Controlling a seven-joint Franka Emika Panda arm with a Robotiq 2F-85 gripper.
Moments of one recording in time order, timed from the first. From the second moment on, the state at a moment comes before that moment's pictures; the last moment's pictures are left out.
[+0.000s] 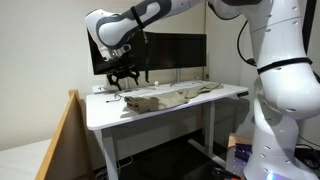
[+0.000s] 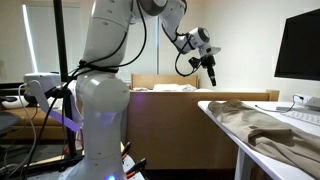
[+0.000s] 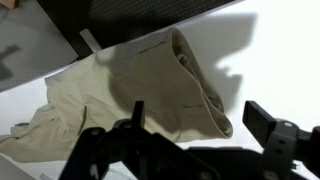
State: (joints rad) arm 0.14 0.22 0.07 -1.69 -0.44 1.76 1.31
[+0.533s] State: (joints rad) arm 0.14 0.31 0.01 -1.68 -0.39 1.75 1.32
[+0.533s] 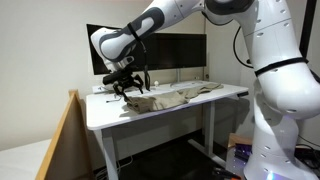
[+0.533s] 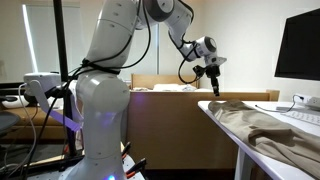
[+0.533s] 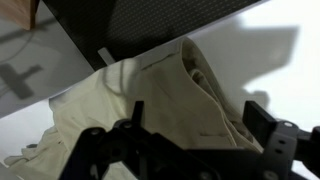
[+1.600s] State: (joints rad) arm 0.14 0.39 -0.02 -1.68 -0.31 1.68 1.32
